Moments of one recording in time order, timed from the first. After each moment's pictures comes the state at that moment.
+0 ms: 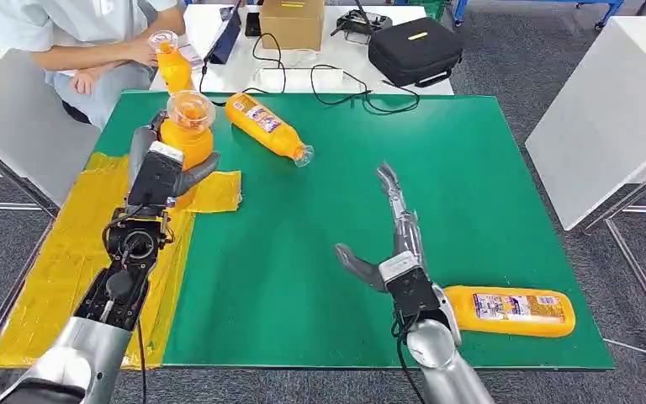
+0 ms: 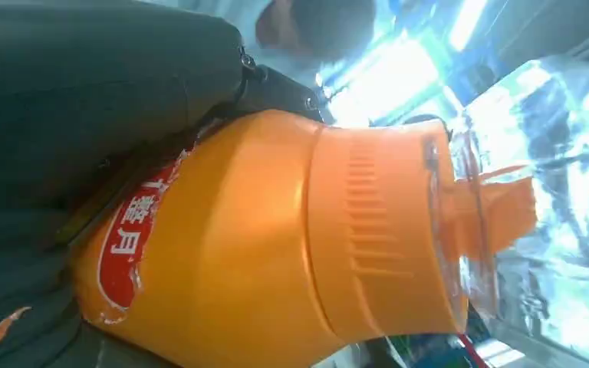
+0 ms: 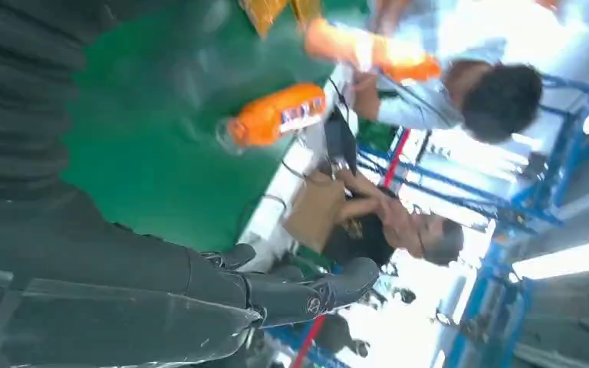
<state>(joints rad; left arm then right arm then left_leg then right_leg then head) -0.53 0.03 -0.15 -1.18 -0.48 0.26 -0.29 -0.20 0.07 0.48 -1.48 0.27 -0.34 -0.45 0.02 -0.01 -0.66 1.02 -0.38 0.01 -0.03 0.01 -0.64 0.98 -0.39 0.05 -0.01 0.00</state>
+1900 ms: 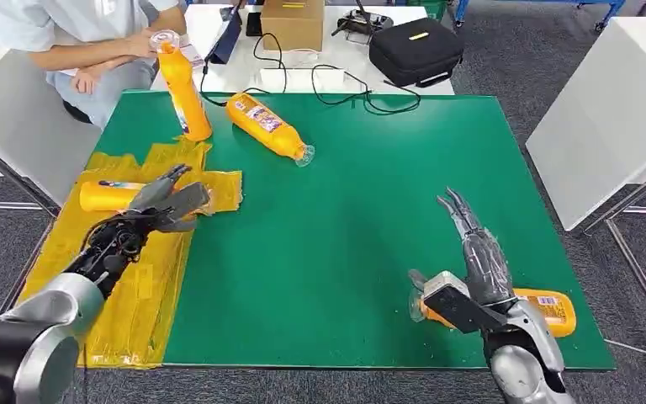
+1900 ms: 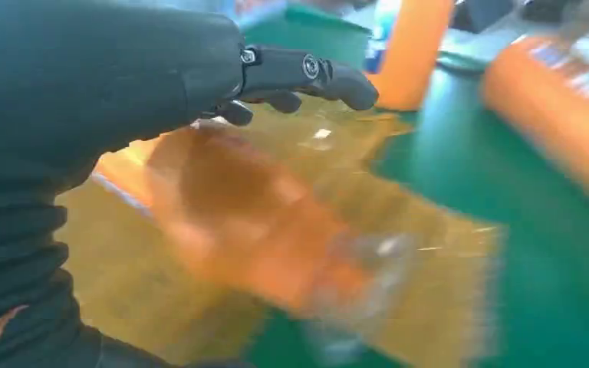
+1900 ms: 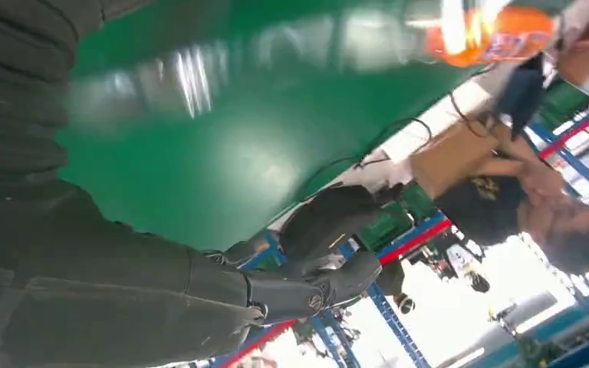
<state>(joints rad) -0.82 0.13 -0.05 -0.34 -0.89 0.02 -0.28 -0.07 -0.20 0.29 -1.68 0.60 -0.17 -0.25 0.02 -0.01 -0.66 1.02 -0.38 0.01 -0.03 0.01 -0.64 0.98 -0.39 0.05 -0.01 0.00</state>
